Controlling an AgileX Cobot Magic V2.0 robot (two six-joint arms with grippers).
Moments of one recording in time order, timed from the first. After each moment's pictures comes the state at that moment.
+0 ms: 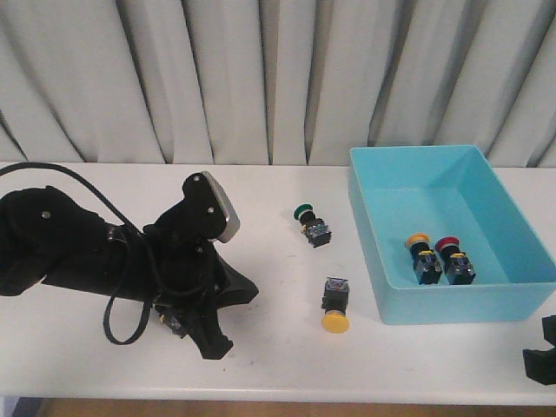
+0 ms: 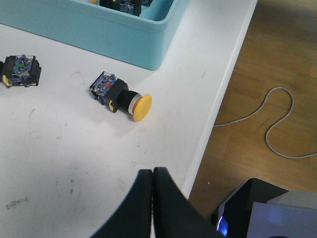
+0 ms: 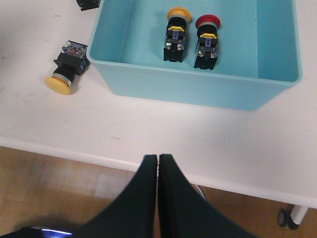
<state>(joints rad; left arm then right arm) -0.48 1.52 -0.94 -0.96 0.58 1.26 0.02 0.75 -0.60 0.11 0.77 -0.18</state>
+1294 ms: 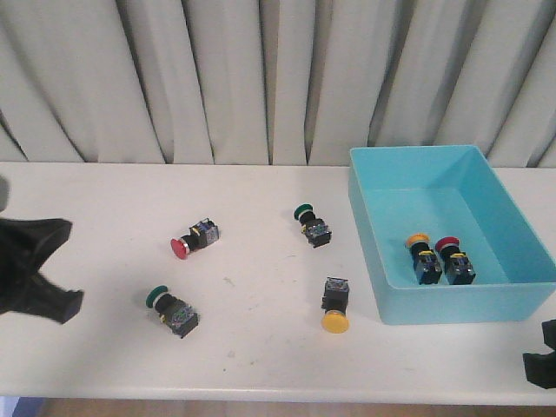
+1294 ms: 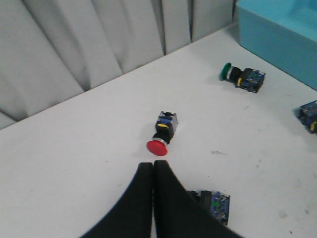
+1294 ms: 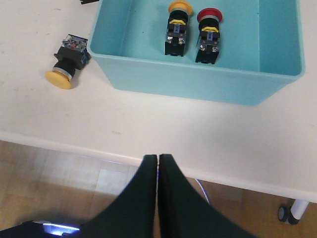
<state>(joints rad) -0.29 0.90 -0.58 0.07 0.19 0.07 0.02 0.75 -0.60 0.11 0.78 -0.18</state>
